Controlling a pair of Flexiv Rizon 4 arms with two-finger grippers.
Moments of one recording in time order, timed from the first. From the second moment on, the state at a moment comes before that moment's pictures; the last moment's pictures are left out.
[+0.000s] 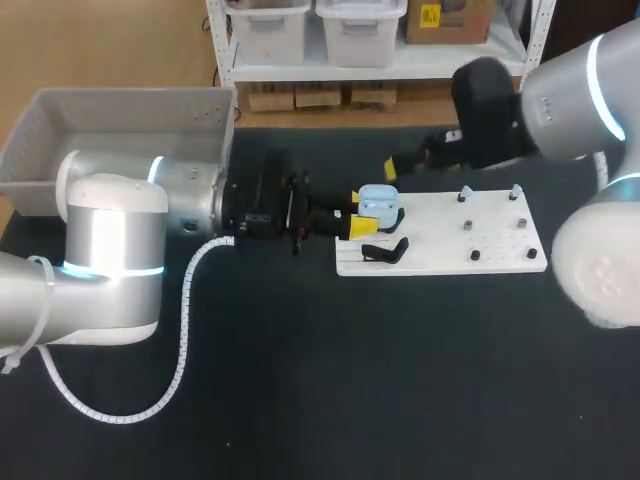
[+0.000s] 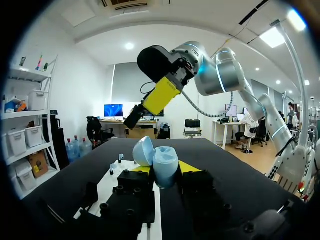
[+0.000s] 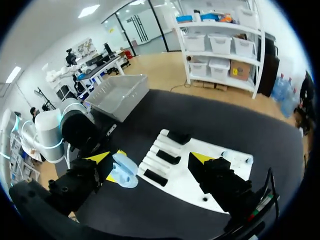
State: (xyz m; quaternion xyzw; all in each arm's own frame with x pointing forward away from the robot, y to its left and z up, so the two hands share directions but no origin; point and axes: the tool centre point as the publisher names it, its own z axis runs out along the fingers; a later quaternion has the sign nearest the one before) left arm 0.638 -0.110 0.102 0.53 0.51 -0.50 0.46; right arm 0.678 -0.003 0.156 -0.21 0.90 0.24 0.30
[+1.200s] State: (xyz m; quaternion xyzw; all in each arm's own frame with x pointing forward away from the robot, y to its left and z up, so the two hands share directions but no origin) left arm 0.637 -0.113 0.105 0.54 0.48 -0.49 0.48; right arm 0.722 -0.155 0.115 -0.27 0.94 -0.07 0.20
